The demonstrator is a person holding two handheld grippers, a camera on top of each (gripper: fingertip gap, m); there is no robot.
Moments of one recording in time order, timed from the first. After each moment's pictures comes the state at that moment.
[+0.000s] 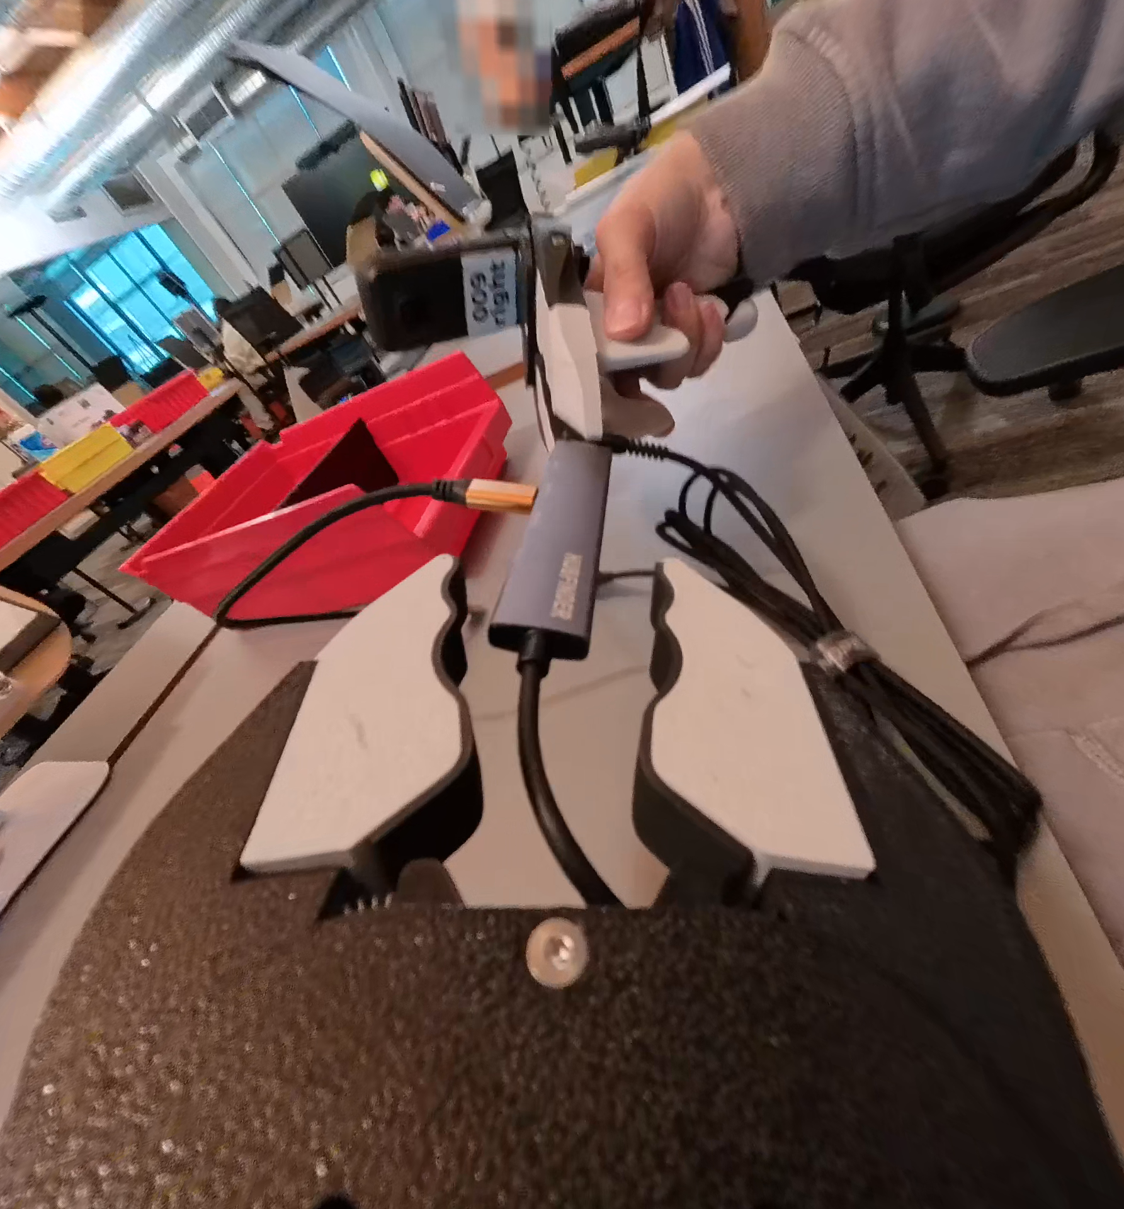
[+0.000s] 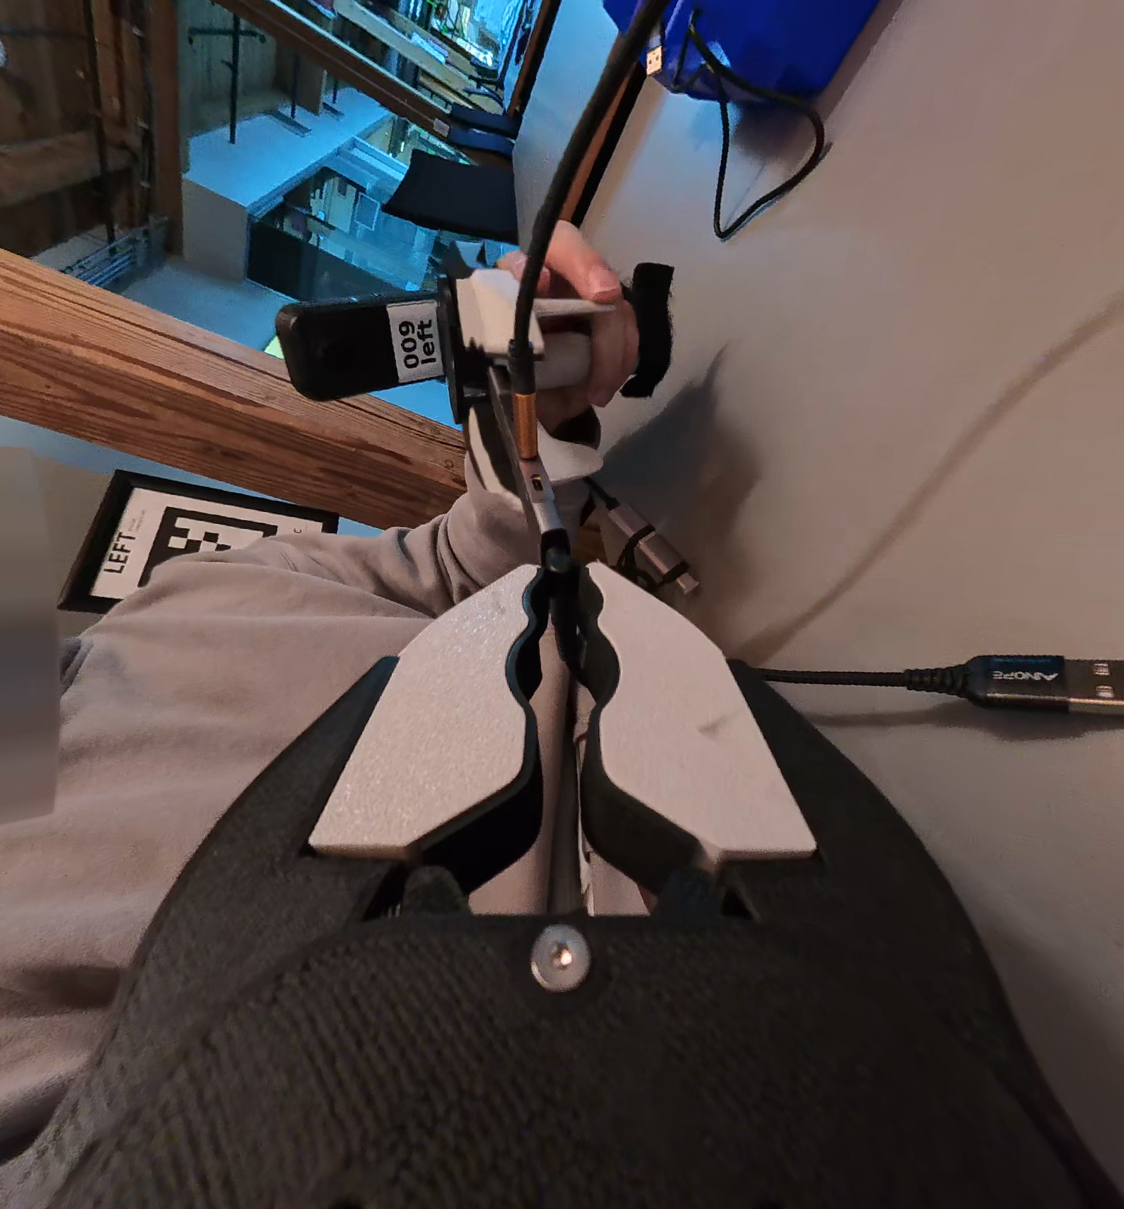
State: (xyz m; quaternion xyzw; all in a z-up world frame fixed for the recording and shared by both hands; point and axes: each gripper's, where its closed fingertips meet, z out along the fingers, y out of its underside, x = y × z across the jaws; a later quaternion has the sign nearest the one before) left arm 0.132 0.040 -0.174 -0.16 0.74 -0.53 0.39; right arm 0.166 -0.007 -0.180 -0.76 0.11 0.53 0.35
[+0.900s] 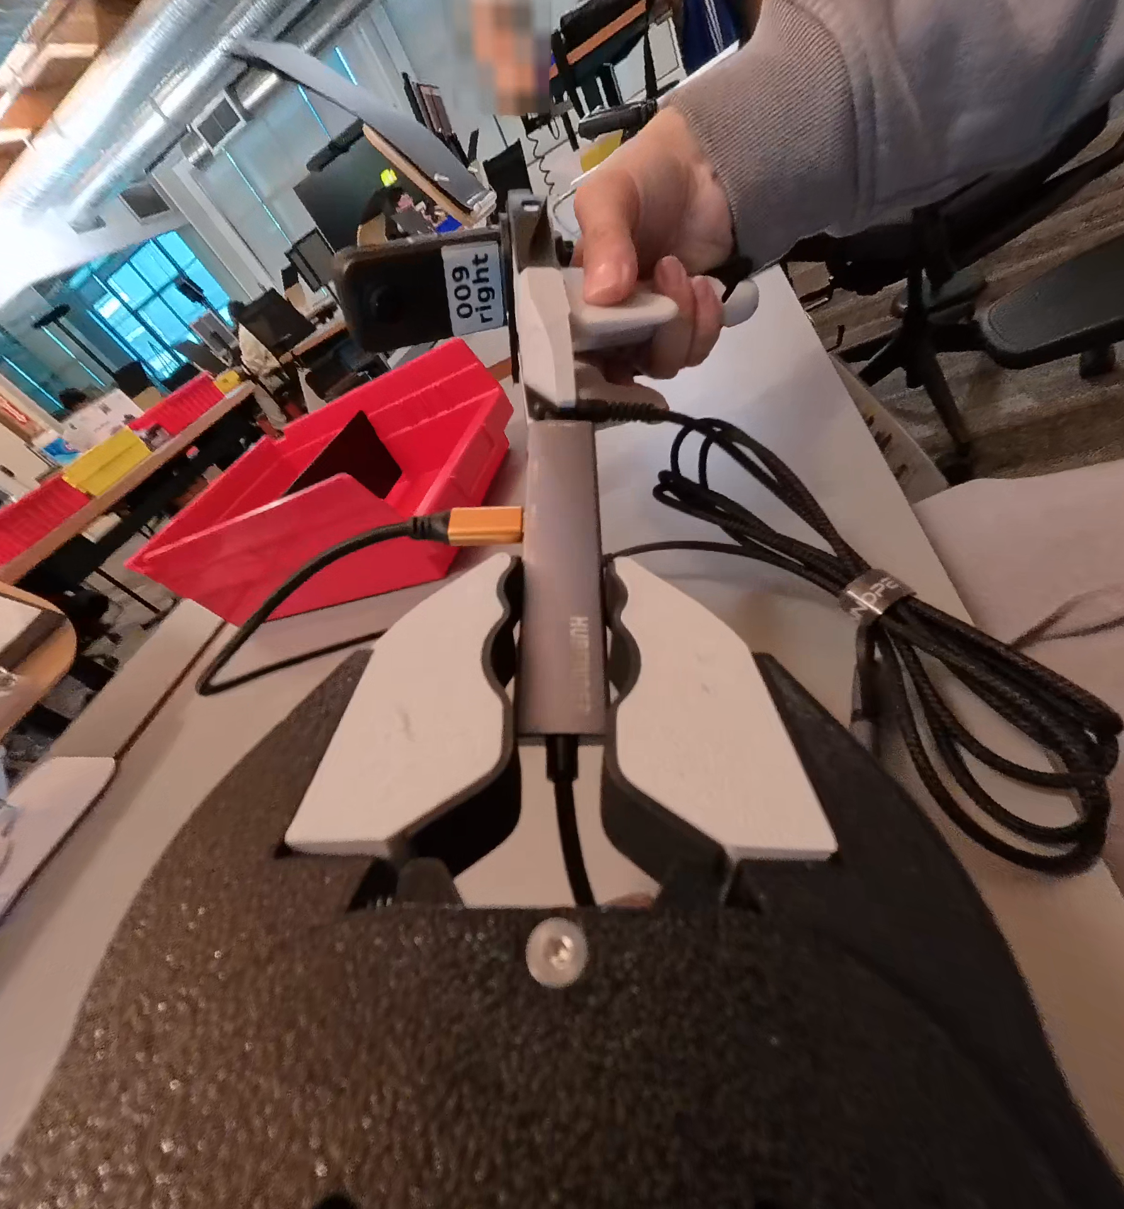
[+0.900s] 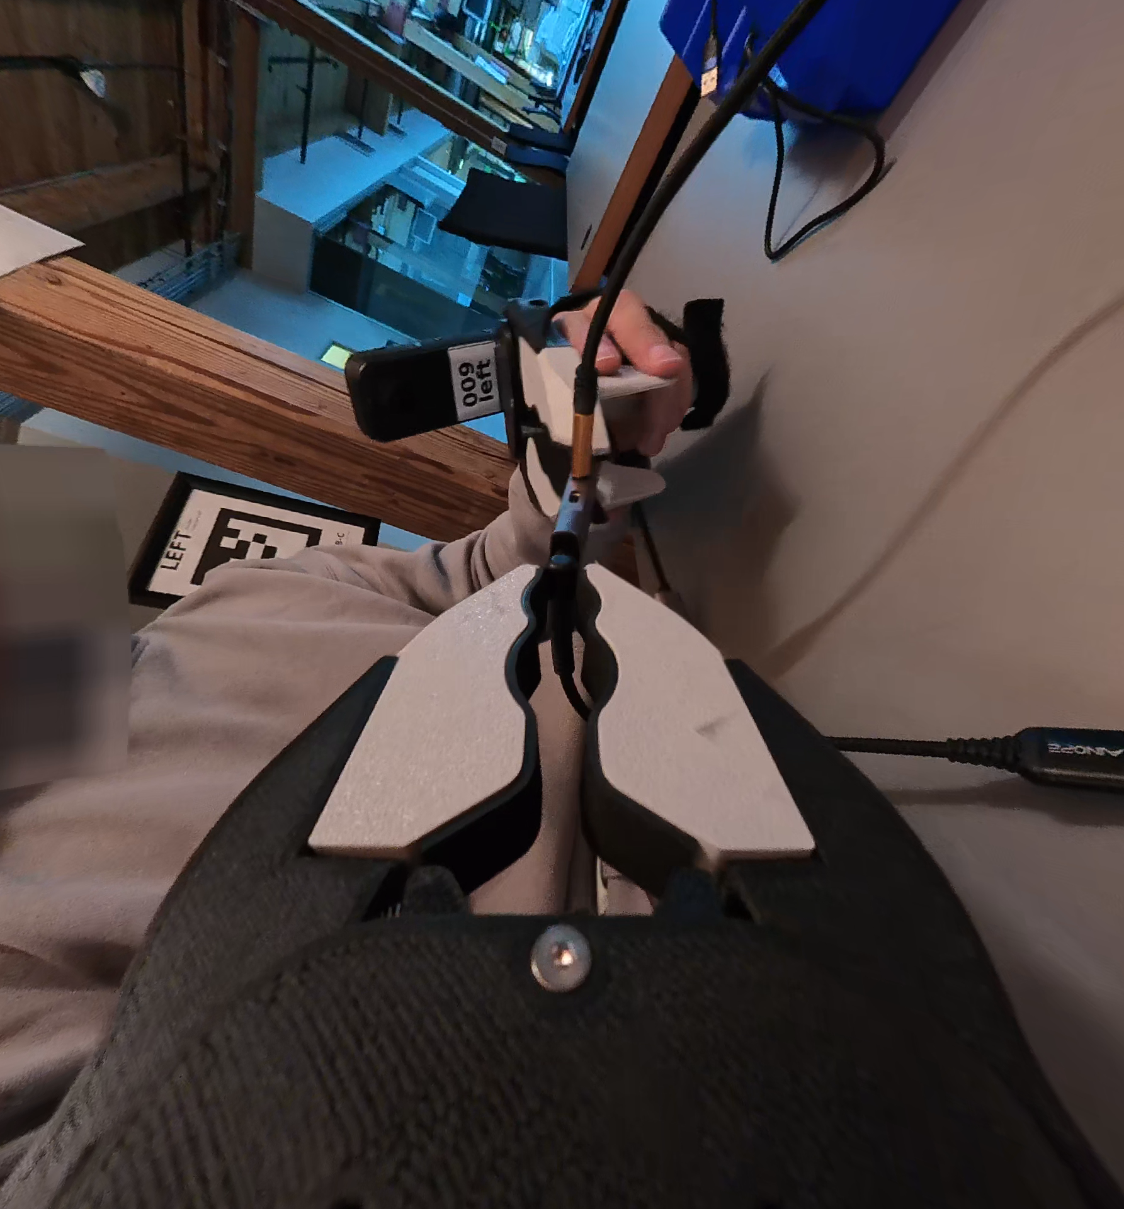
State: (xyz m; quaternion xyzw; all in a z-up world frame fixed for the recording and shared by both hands) left arm 0.134 0.038 -0.188 -0.15 0.74 -0.51 0.41; right arm 0.161 0.001 -0.172 -0.74 0.10 0.56 0.36
